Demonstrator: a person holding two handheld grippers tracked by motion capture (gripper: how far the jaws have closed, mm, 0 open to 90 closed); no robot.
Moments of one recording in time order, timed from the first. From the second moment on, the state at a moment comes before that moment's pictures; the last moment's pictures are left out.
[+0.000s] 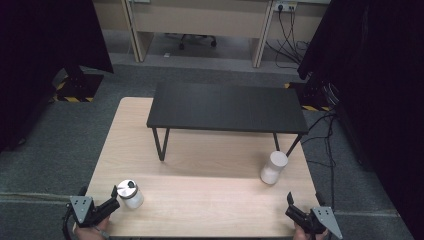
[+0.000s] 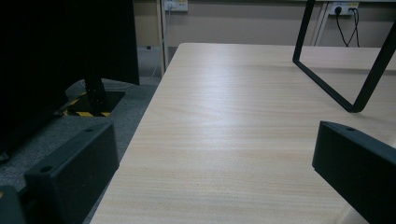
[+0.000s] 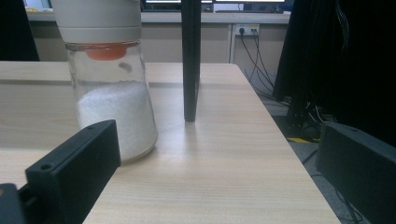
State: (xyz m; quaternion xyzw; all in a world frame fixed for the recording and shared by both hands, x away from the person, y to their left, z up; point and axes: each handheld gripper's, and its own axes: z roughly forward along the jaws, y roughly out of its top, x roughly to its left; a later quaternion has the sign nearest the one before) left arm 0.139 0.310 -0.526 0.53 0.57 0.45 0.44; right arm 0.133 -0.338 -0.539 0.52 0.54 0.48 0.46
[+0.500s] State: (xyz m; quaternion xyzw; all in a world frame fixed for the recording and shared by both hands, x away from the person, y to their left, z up) left arm 0.131 0.317 -0.524 0.53 0.57 0.45 0.44; right arm 0.133 -0.338 -0.538 0.52 0.55 0.47 0.45
